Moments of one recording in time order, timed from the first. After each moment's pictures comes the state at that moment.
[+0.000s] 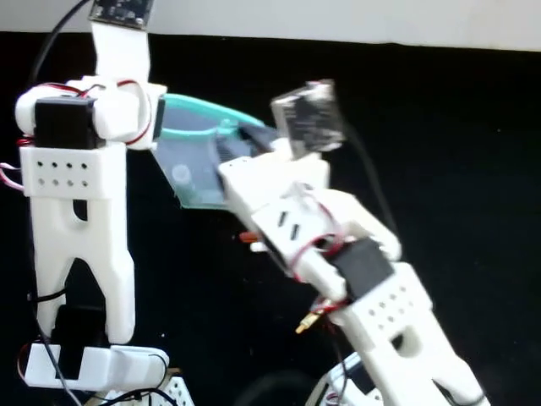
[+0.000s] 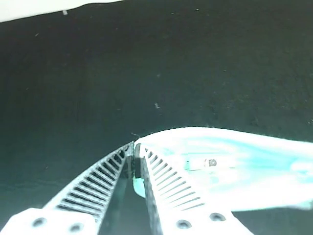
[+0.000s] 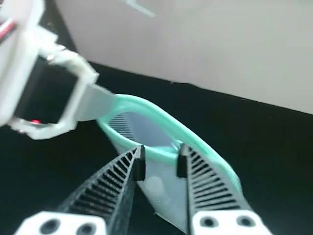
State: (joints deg) left arm -1.9 5.8 -28.0 95.3 -2.5; right arm -38.2 -45.2 26.1 41.9 -9.7
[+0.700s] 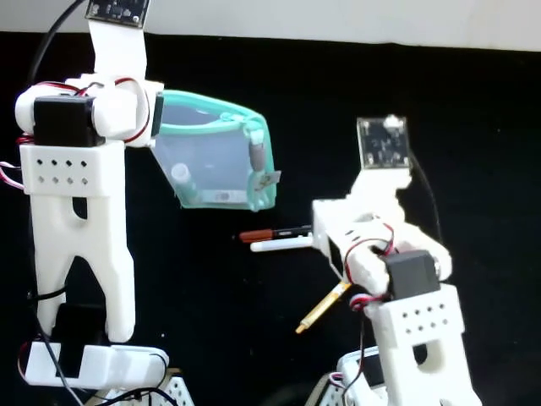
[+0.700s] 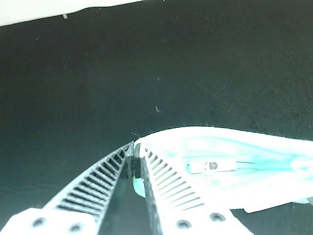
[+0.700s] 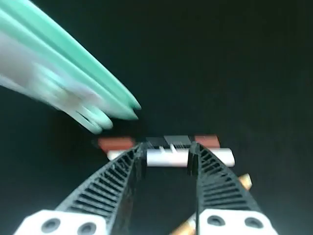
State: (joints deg) left arm -1.9 5.8 -28.0 94.3 -2.5; right arm -17.2 -52.0 40.3 70.0 -9.7
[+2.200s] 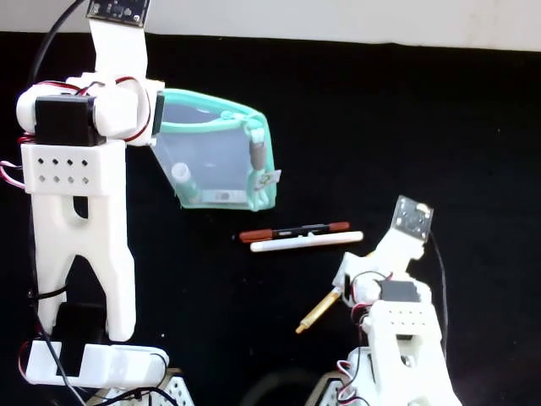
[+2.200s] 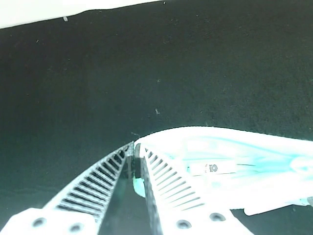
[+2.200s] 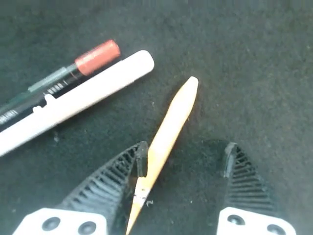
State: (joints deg) left arm -1.9 5.8 -28.0 93.6 -2.5; right arm -3.6 -52.0 79.9 43.6 -21.5
